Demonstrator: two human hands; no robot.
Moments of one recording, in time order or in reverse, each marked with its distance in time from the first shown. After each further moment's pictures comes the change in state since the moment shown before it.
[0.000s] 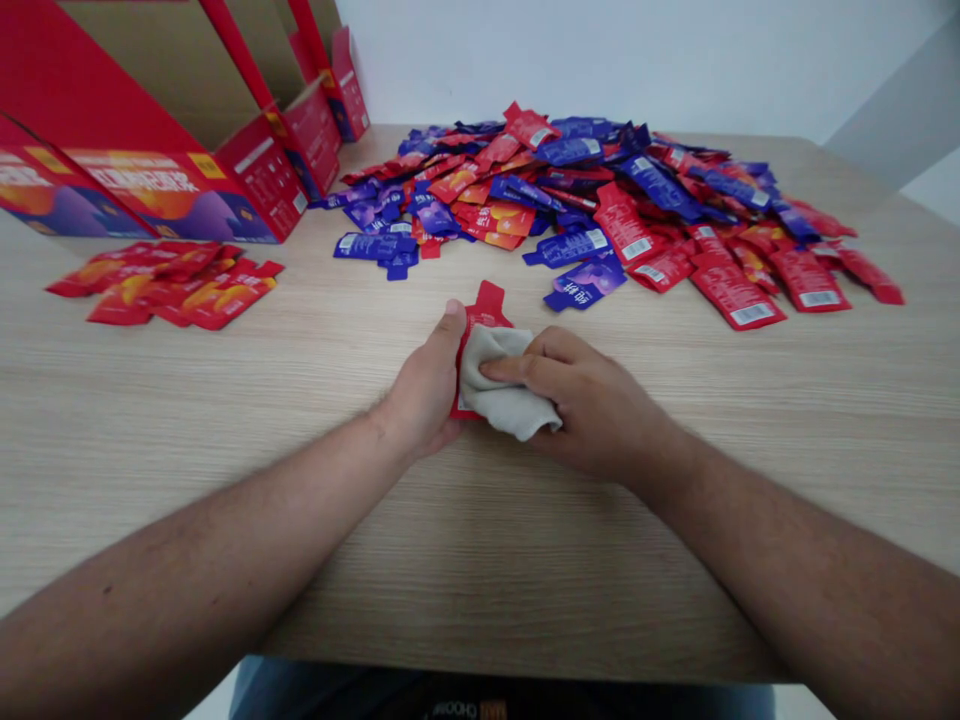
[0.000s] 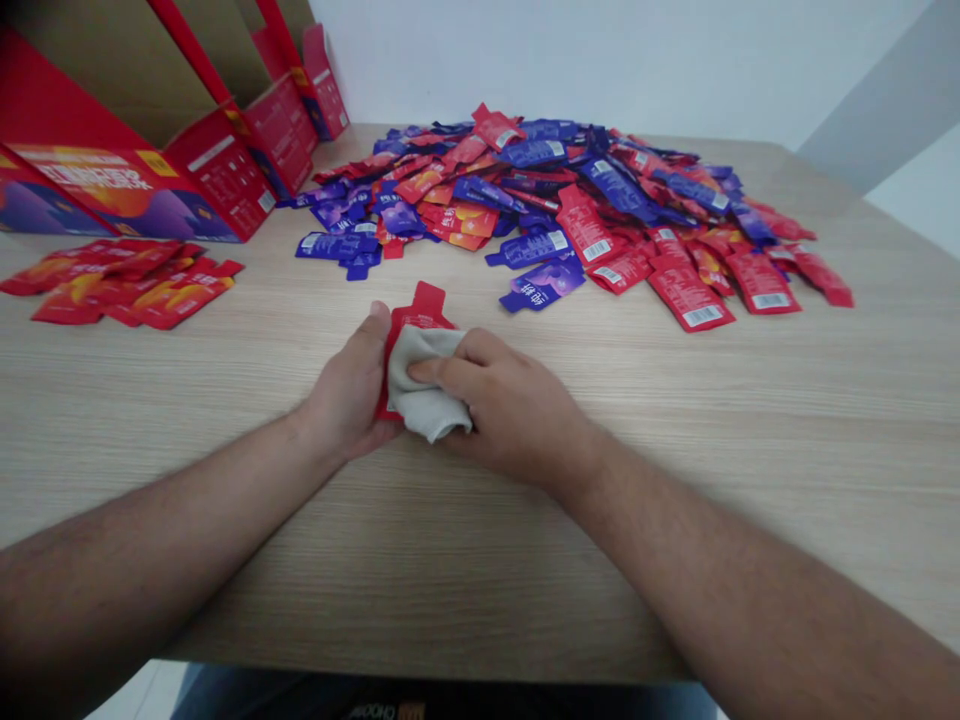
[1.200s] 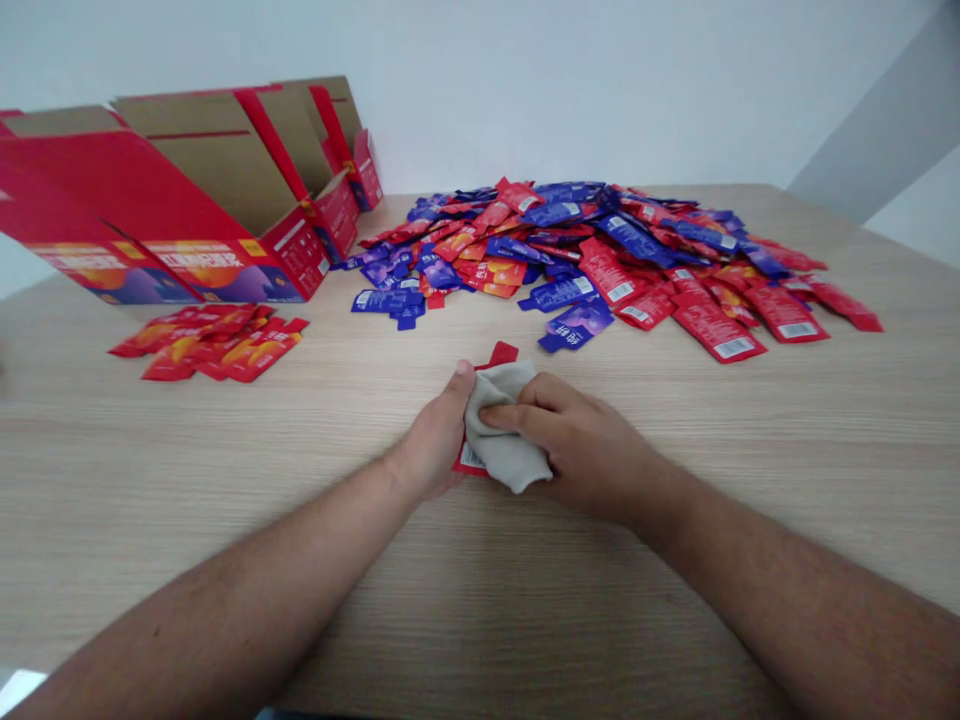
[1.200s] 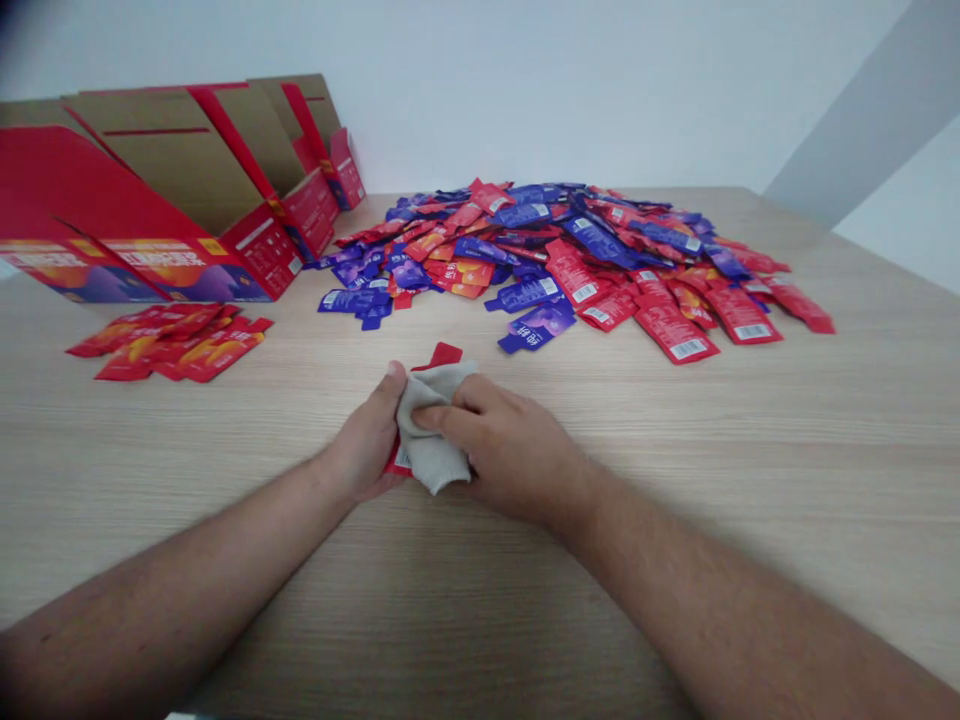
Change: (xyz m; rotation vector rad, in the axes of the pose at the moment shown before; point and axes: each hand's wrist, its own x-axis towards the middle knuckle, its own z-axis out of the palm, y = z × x) left_hand -0.002 -0.001 -0.014 0.054 -0.150 -0.074; right_hand 0.002 0.010 -0.003 0.001 -0.005 -0.015
